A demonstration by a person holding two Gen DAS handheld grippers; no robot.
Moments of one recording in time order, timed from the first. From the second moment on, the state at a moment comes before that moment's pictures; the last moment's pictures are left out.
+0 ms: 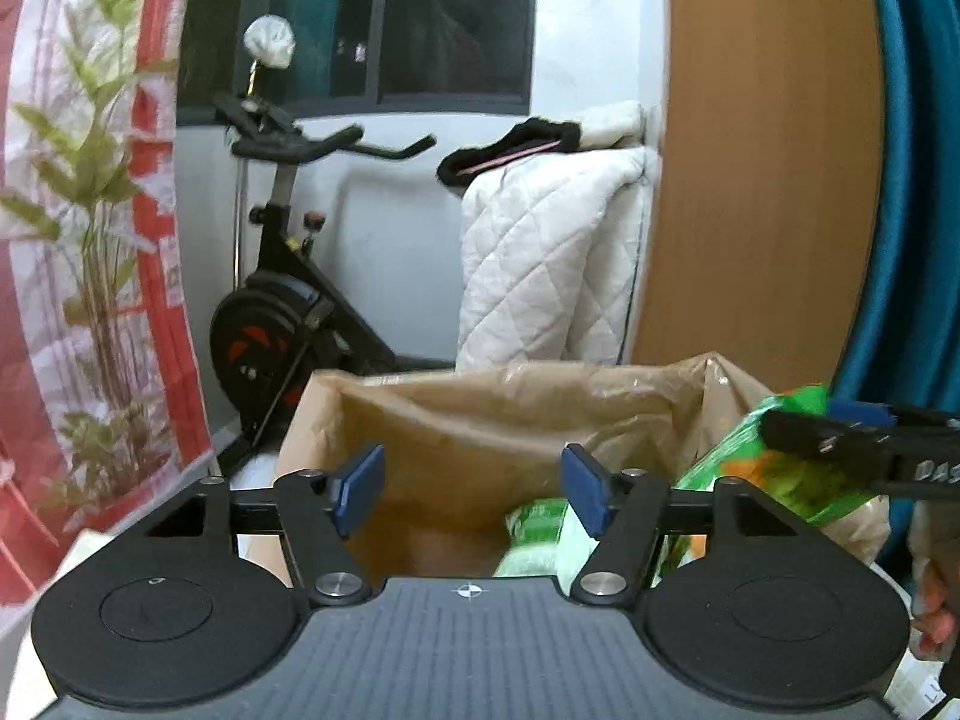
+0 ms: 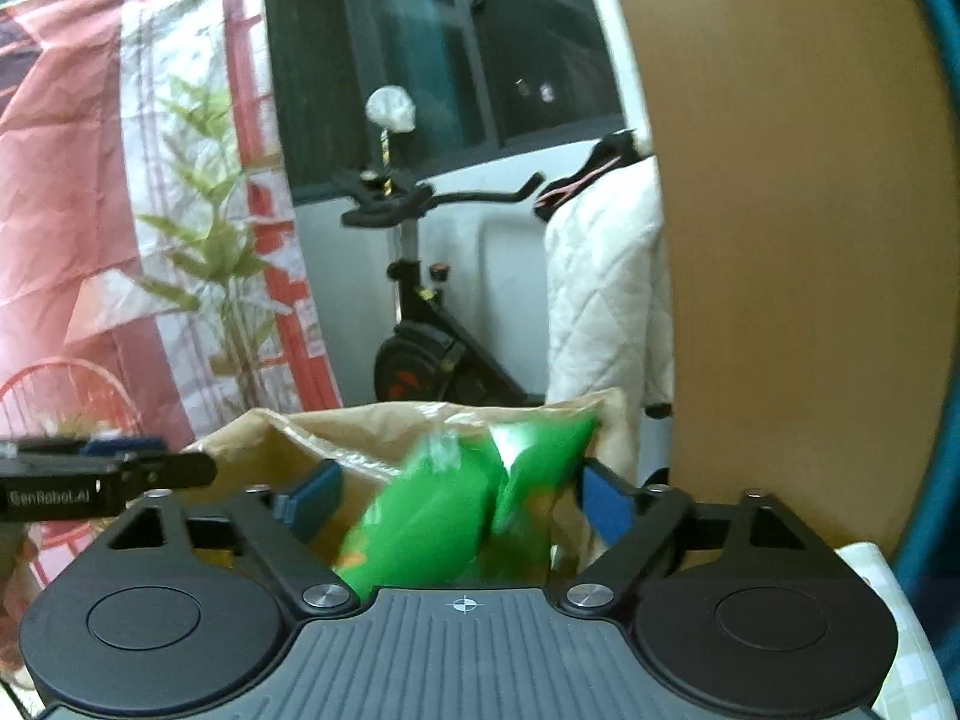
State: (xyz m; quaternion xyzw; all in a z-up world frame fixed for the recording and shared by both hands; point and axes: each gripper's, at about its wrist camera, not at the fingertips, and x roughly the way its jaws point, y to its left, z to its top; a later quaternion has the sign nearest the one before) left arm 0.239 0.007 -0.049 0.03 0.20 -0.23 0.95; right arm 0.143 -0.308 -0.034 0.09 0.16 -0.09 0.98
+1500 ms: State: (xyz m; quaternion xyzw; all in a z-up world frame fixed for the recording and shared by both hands) left arm 0.106 0.062 -0.140 0.00 0.29 -0.21 0.93; right arm -0.006 -0.268 -0.146 0.11 0.28 -0.08 0.95
